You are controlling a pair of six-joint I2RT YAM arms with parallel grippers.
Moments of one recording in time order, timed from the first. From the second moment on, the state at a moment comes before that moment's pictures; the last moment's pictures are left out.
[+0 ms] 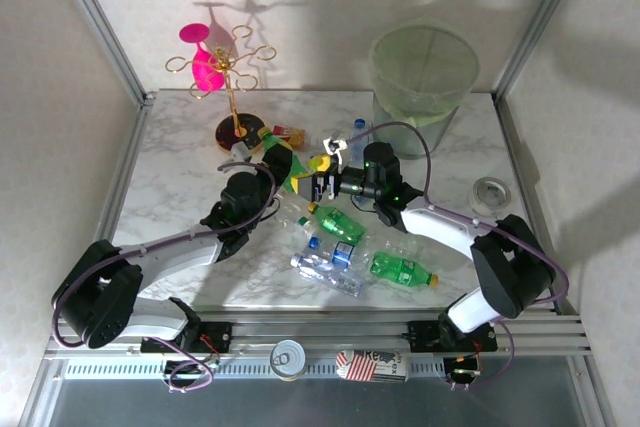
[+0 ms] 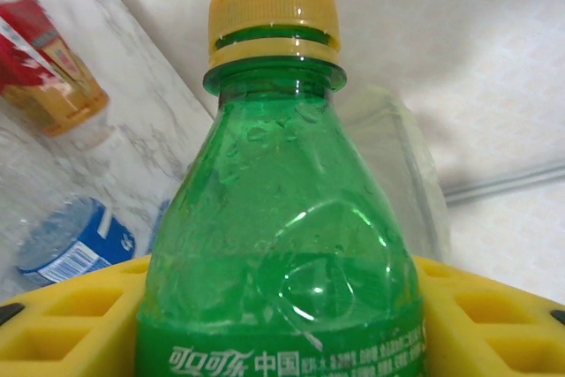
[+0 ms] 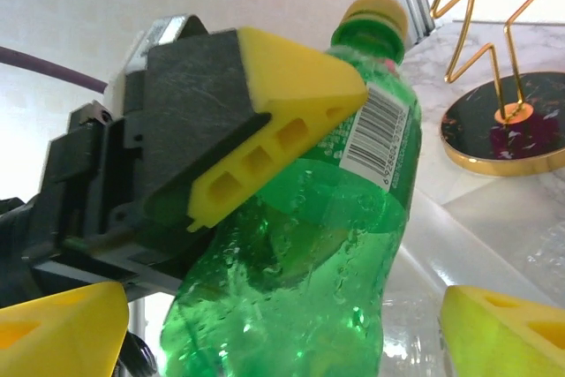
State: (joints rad) left arm -0.63 1.34 0.61 0.66 -0.30 -1.22; right arm 0.67 1.53 0.87 0.49 -0.61 0.40
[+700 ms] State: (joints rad) left arm -0.63 1.36 0.61 0.73 -0.22 -1.24; right arm 0.67 1.59 0.87 0.58 -0.66 0.48
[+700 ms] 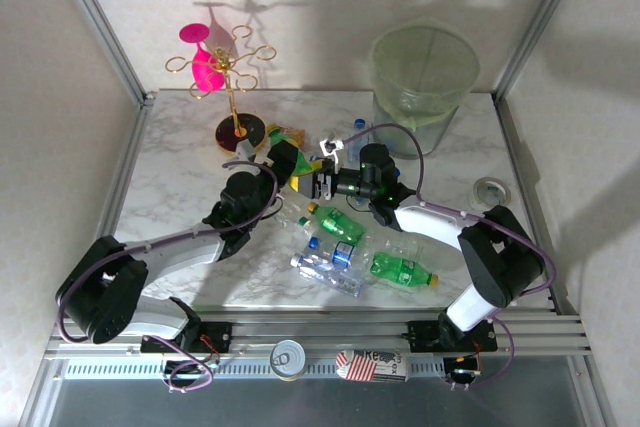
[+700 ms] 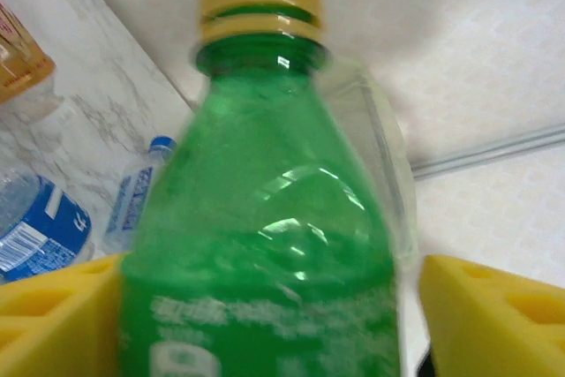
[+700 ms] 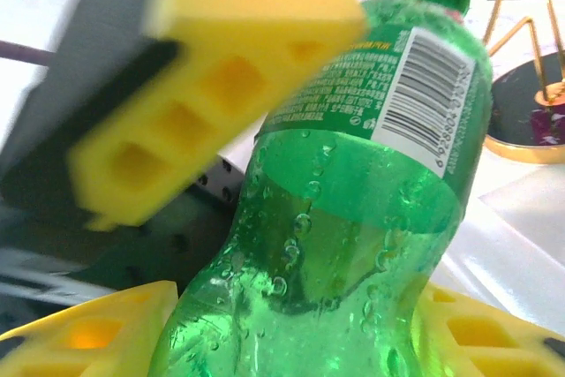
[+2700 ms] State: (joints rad) left arm -0.49 1.12 0.44 0.32 -0.25 -0.95; right arm 0.10 1.76 1.71 -0.31 -0.14 0.25
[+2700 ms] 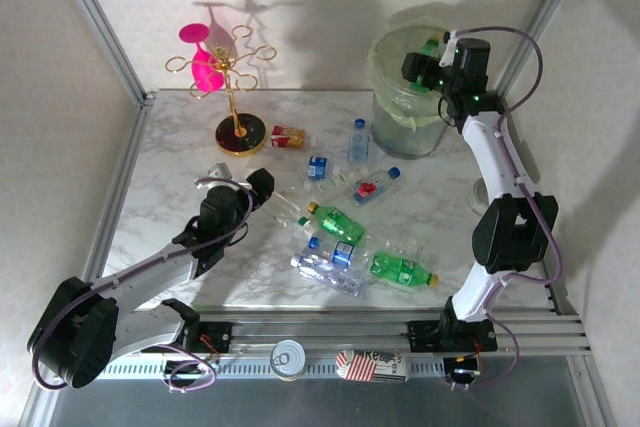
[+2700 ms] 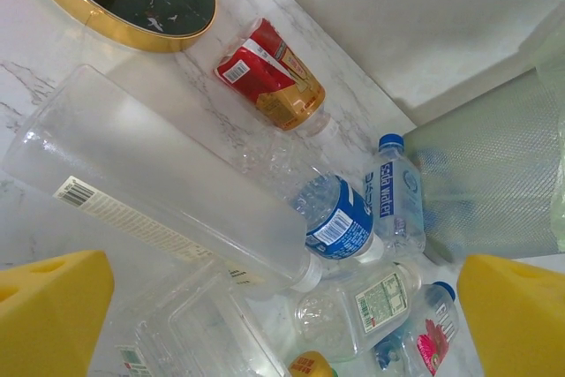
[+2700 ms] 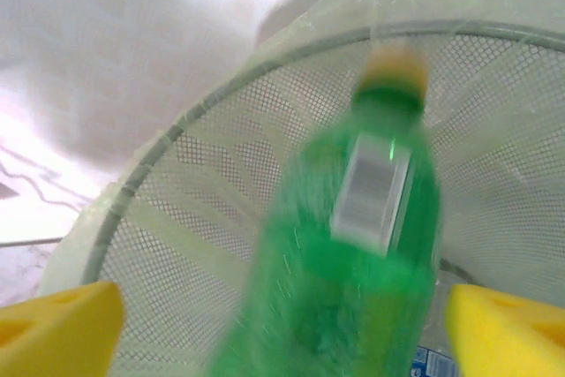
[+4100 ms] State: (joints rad) left arm -0.50 1.29 0.56 0.35 -0.16 -0.95; right arm 0.60 1.25 0.85 -0.69 0.05 0.42
